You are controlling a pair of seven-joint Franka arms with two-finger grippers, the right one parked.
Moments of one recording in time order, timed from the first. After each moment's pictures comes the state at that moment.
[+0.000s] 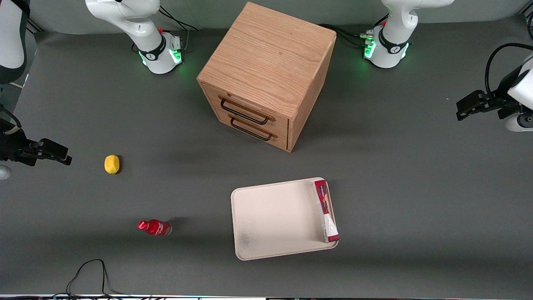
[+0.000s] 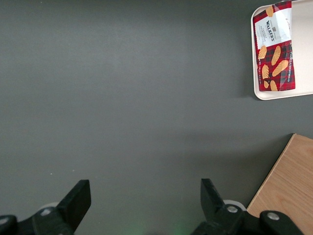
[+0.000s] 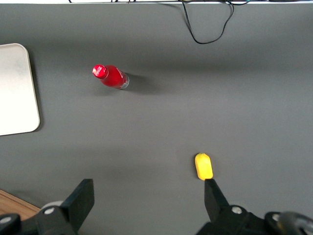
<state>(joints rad) -0.04 0.03 -0.02 -1.51 0.03 1.50 -0.07</state>
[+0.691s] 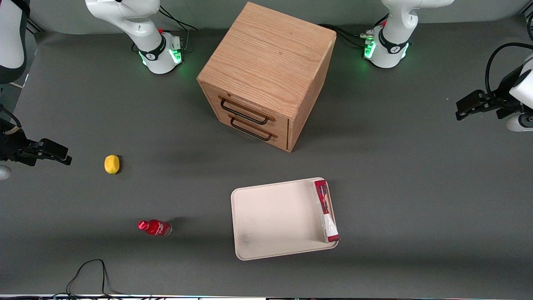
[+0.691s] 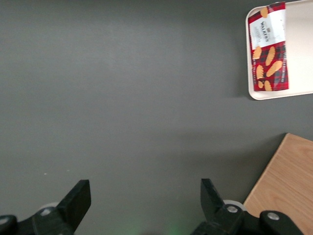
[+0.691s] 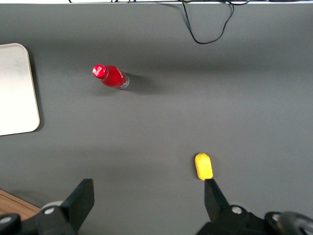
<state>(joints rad) -0.04 0.03 -0.01 -1.51 0.00 1.50 -0.07</state>
